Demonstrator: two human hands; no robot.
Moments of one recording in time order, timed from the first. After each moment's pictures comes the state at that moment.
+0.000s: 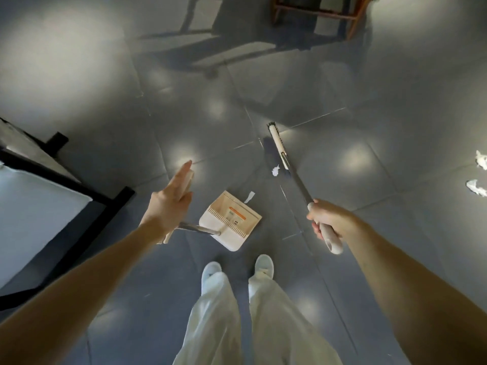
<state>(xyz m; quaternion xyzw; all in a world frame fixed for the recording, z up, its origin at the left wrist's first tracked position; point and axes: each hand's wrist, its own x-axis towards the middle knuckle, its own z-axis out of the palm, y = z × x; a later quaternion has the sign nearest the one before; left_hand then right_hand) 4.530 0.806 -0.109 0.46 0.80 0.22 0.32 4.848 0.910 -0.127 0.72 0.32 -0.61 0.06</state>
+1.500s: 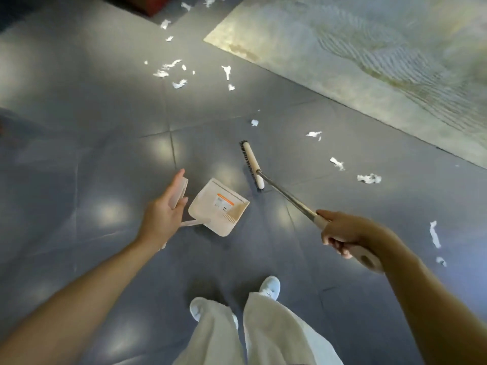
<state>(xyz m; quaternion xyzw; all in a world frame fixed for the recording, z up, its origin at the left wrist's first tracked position) 4.807 0.706 -0.083 0.87 0.26 0.08 0.41 4.954 0.374 -0.035 0.80 -0.06 -0.54 -0.25</state>
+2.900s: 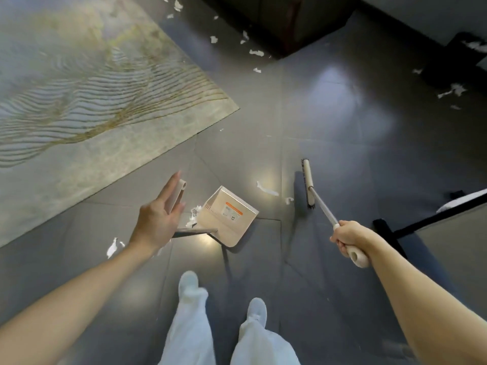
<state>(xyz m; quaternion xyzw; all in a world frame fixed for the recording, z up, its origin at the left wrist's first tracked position) 5.365 0.082 -0.070 0.86 -0.28 -0.17 0.39 5.071 -0.205 -0.109 0.56 -0.64 -0.21 -0.48</state>
